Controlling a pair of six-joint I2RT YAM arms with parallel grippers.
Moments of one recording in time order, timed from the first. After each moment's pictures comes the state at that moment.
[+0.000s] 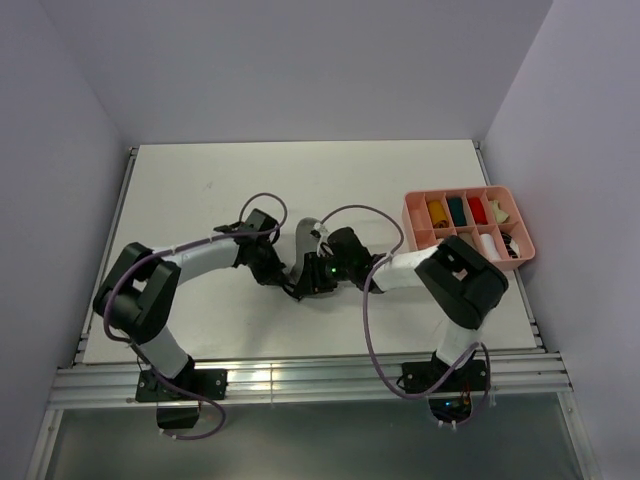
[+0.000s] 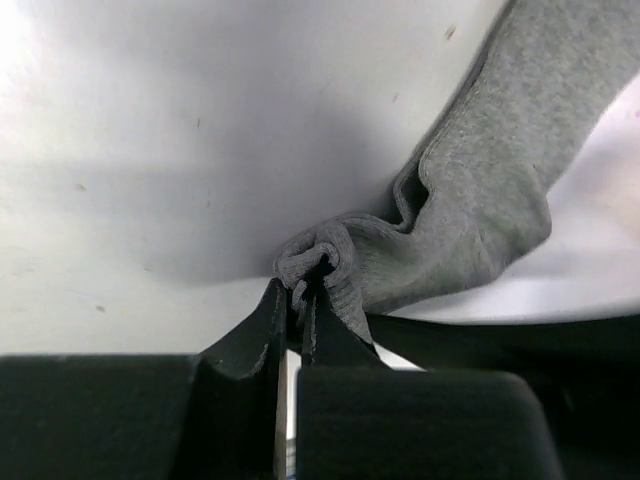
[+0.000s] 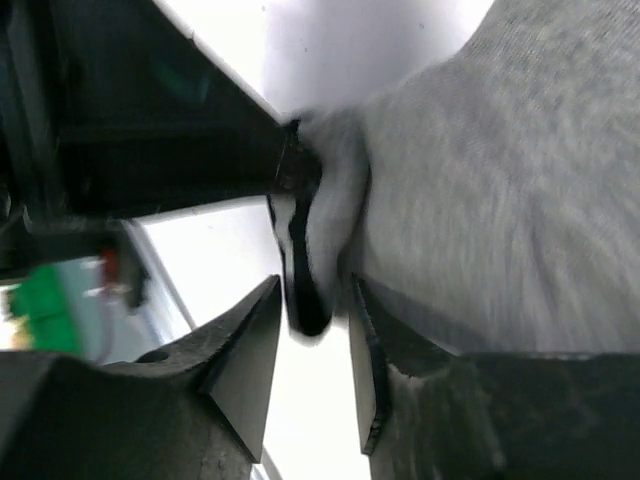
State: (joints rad) left arm -0.56 1.65 0.90 -0.41 0.17 -1.04; right arm 0.73 1.78 0.72 0.37 -0.53 0.68
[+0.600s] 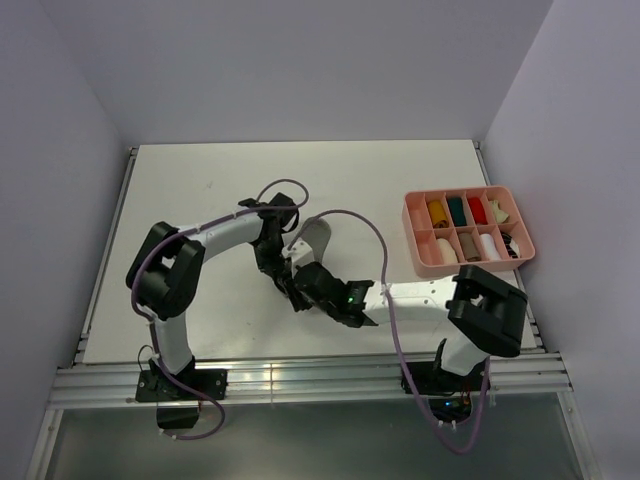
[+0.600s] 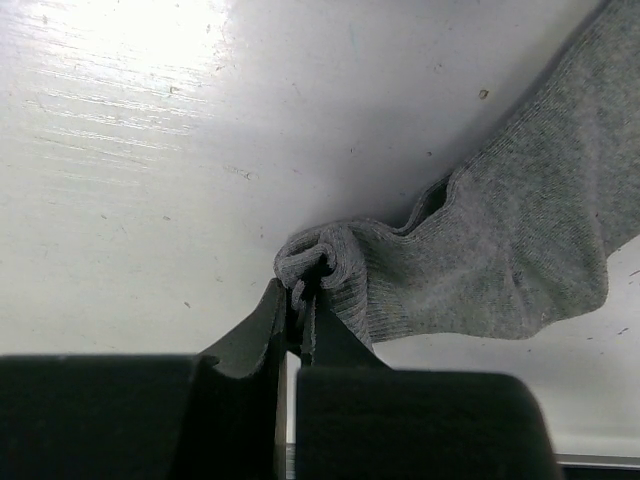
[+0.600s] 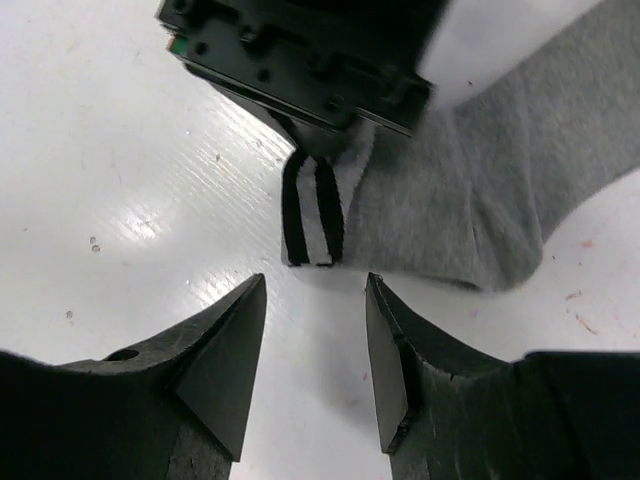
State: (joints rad) left arm -0.61 1.88 1.29 -0.84 -0.05 -0.86; right arm 1.13 1.54 0.76 0.15 0.33 0.35
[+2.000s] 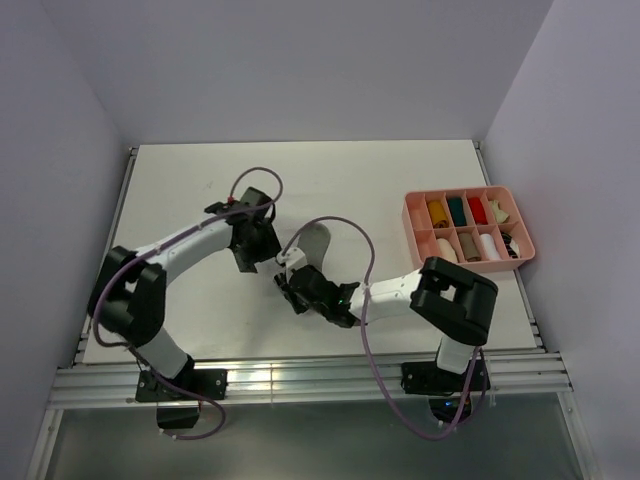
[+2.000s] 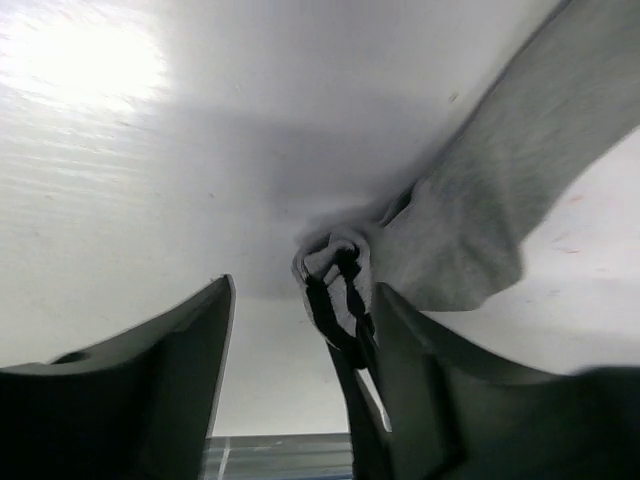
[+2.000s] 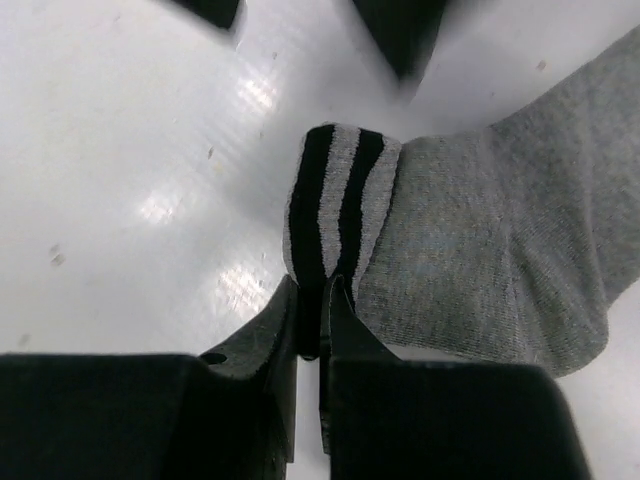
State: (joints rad) left arm -0.55 1.70 1.18 -0.77 -0.03 -0.86; right arm 1.15 1.76 0.79 0.31 0.34 0.31
